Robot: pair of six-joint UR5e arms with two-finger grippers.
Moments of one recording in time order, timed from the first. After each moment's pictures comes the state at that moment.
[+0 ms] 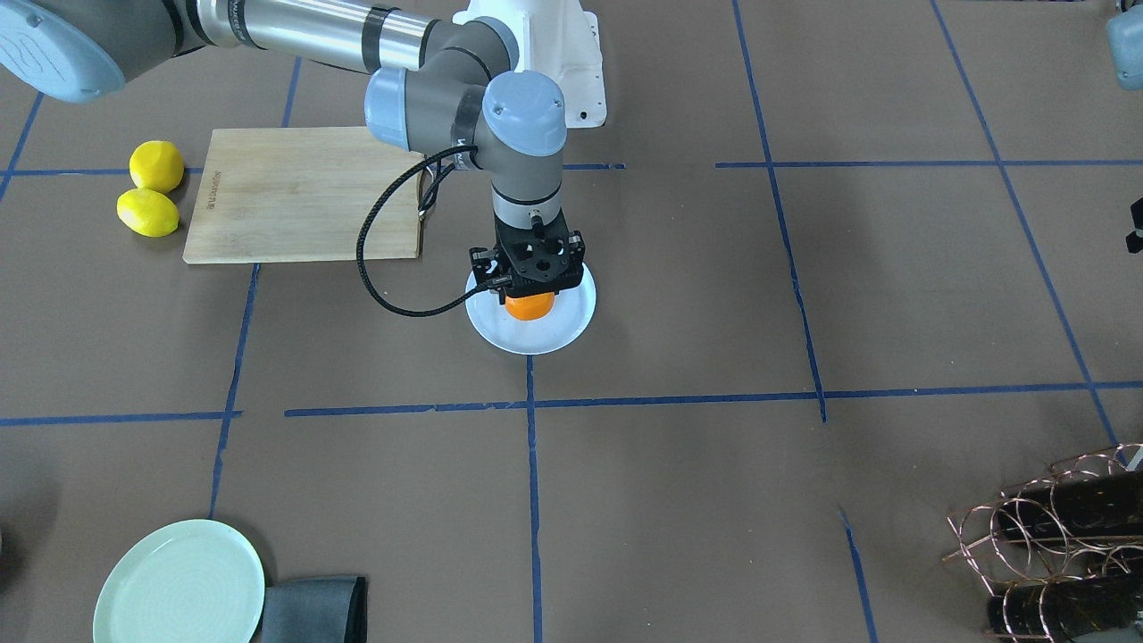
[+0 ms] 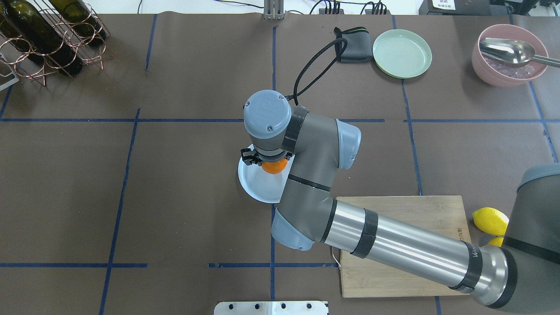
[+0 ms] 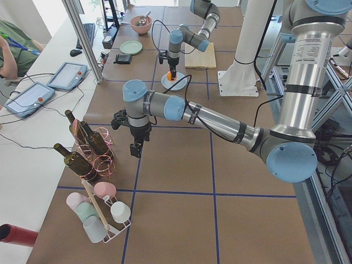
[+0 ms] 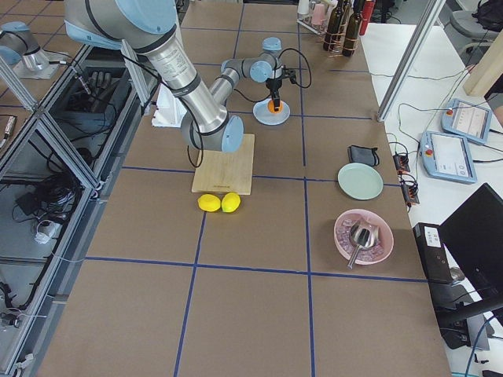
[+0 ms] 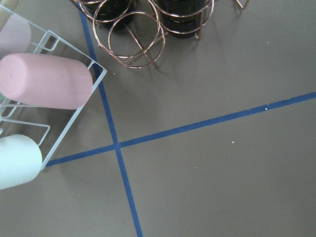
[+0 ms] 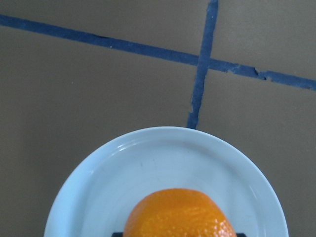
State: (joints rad) left arm -1.43 -1.68 -1.82 -1.40 -2.23 0.02; right arm 0.47 -0.68 1.40 -1.57 1.77 1.03
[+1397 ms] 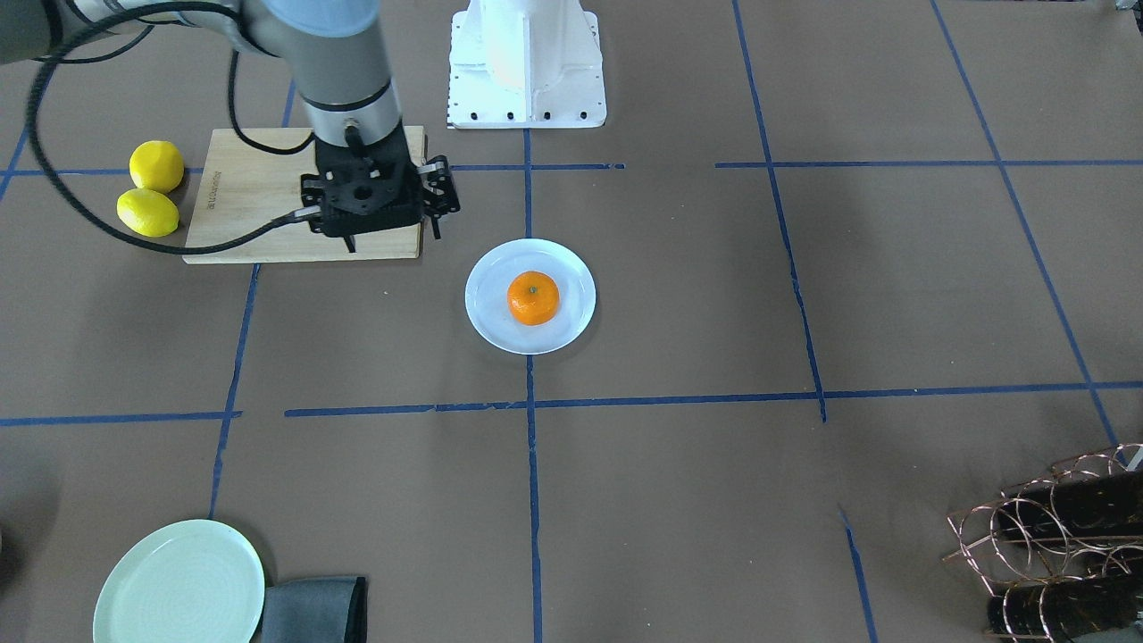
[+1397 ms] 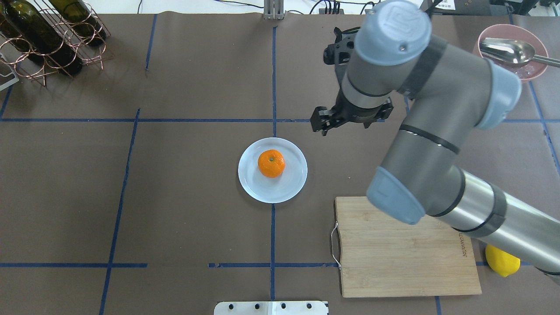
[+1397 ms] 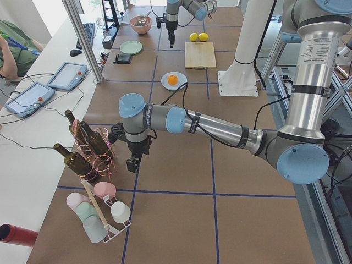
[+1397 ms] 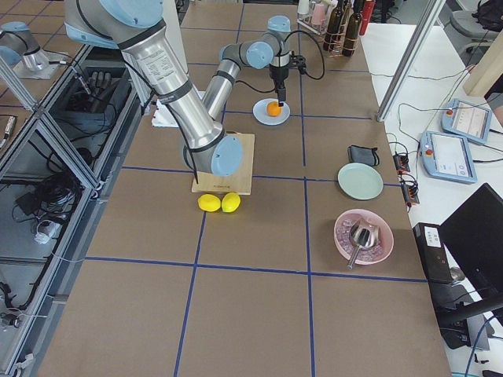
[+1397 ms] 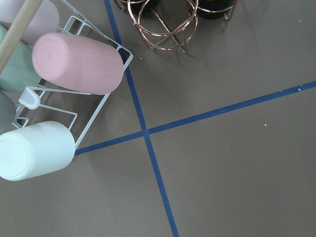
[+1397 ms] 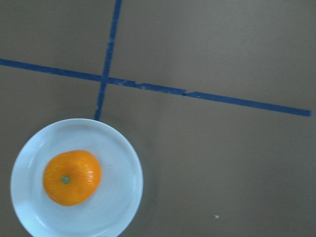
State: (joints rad) left arm -1.54 -1.66 -1.73 -1.41 -2.26 0.23; right arm 0.74 -0.95 1.94 -1.90 1.99 0.81
